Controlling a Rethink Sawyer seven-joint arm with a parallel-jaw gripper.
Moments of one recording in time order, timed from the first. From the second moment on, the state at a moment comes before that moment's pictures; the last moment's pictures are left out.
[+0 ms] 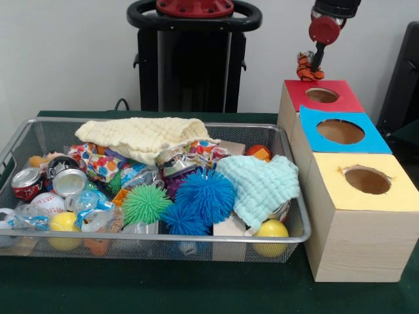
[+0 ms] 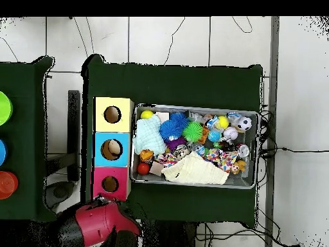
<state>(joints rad) 0.23 -0.90 -0.04 2.10 -0.10 0.45 0.93</state>
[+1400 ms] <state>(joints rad) 0.18 -0.86 -0.05 1.89 -0.10 0.58 0.93</state>
